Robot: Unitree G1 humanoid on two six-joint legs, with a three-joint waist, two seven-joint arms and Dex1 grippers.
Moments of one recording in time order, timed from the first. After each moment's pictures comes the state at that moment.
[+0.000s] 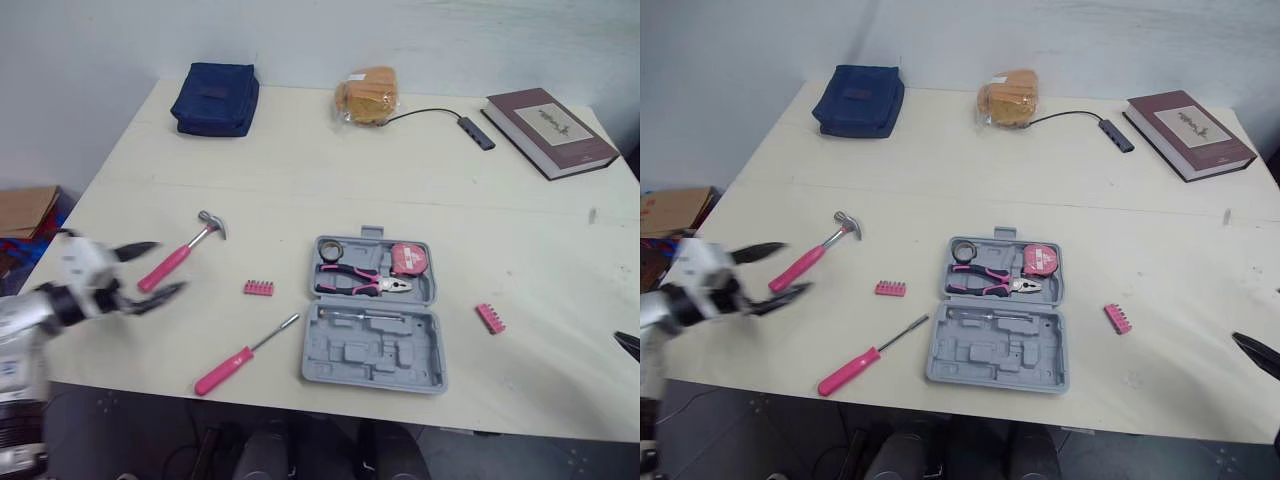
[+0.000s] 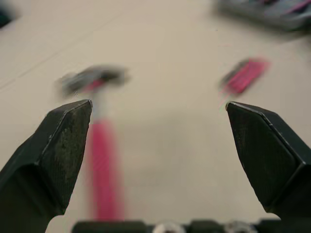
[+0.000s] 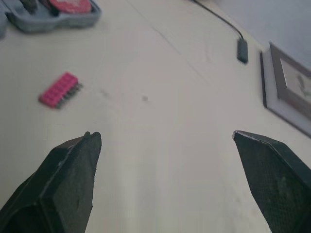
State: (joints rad) left arm -0.12 0.89 0.52 0.37 -0.37 -0.09 -1.03; right arm 0.20 -0.97 -0.79 0.64 0.54 -0.48 1.37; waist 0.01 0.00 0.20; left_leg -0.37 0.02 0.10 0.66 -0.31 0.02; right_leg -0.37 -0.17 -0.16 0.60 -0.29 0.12
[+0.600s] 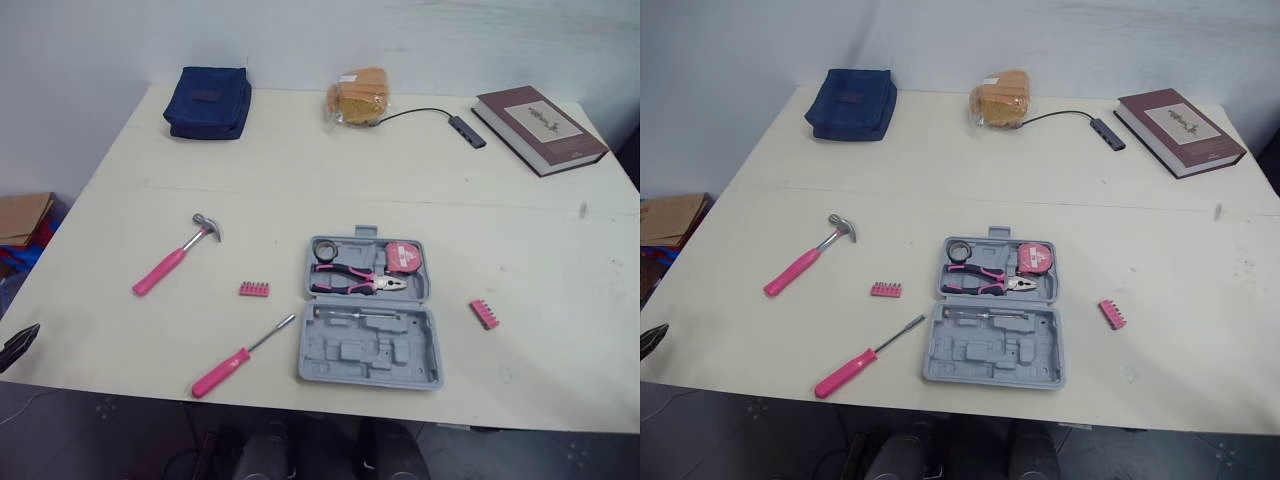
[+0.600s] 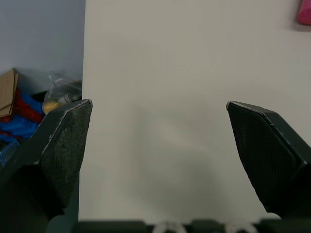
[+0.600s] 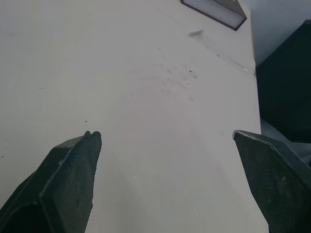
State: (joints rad) left arm 0.02 1.00 0.71 0.89 -0.37 -0.27 -0.96; right arm 0.21 -1.01 -0.83 1.07 0.50 -0.69 1.28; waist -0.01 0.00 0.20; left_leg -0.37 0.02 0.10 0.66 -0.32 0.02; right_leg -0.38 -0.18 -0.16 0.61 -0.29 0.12
